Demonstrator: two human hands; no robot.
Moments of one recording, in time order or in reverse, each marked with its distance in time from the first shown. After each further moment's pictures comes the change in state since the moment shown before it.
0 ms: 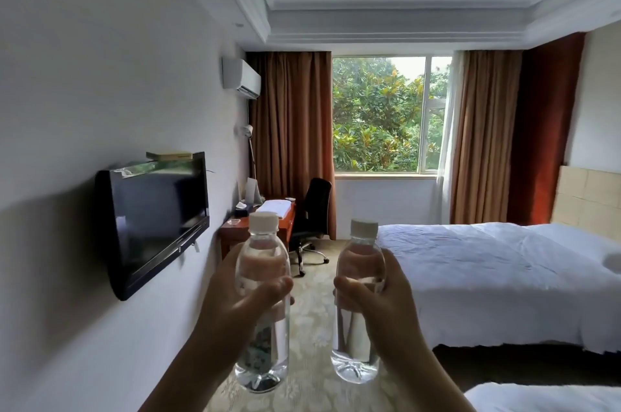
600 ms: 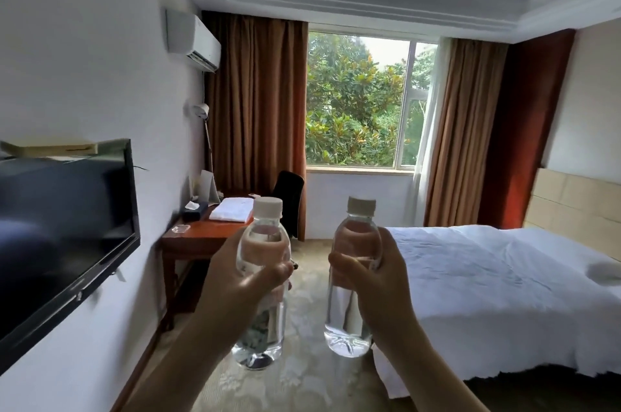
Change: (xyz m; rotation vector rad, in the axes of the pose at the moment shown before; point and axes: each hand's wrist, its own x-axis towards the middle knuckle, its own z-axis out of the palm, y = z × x) left_hand 0.402 -0.231 -0.006 -0.050 -0.084 0.049; right_hand 0.365 0.217 0.082 -0.073 0.106 -0.098
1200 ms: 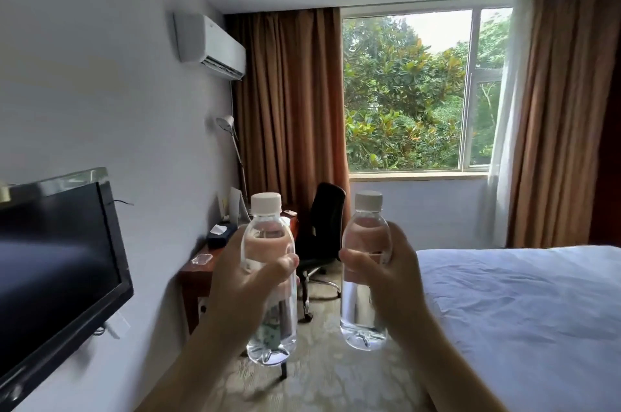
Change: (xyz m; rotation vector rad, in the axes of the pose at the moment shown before) left_hand 0.330 -0.202 0.087 0.117 0.145 0.069; right_hand 0.336 0.273 -0.007 0.141 -0.070 0.051
